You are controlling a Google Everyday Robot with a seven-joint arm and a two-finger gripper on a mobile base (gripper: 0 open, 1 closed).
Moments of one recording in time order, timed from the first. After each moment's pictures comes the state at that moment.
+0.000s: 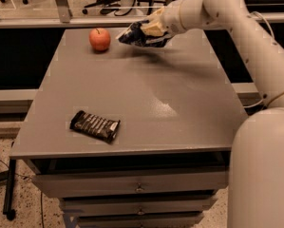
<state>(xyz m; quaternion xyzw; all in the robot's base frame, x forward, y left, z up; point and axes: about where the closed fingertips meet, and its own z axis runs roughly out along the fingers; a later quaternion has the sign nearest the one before) 0.812 -0.044 0.914 -0.54 0.64 0.13 0.53</state>
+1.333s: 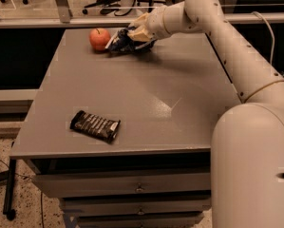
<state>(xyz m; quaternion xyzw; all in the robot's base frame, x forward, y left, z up) 0.826 0.008 0.887 -0.60 0.59 0.12 0.52</state>
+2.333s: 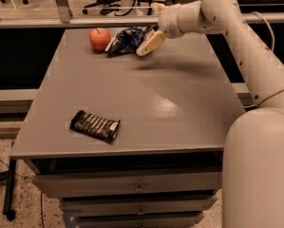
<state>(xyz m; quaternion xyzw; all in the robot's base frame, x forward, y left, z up) 0.812 -0.020 0.899 -0.58 0.60 0.15 0.53</state>
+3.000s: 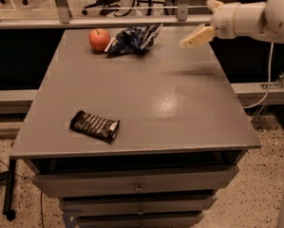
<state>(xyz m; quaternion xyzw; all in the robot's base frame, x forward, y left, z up) 0.787 -0.181 0.930 -0.45 0.68 0.13 0.57</state>
